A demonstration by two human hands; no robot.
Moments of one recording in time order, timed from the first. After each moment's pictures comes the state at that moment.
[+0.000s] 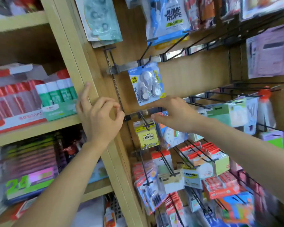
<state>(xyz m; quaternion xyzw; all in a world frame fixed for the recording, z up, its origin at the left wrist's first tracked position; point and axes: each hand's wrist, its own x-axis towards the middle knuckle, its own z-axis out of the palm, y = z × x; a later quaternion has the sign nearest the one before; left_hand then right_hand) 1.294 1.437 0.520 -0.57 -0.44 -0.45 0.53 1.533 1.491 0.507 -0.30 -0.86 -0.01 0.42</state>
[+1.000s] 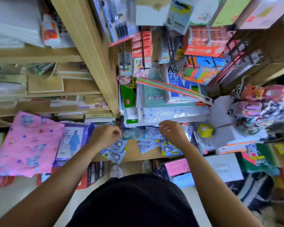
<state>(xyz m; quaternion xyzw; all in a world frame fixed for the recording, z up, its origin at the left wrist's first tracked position) 1.369 1.239 -0.012 -0.59 -0.75 -0.07 -0.30 1.653 1.346 -0.004 -0.59 -0.67 0.44 0.07</state>
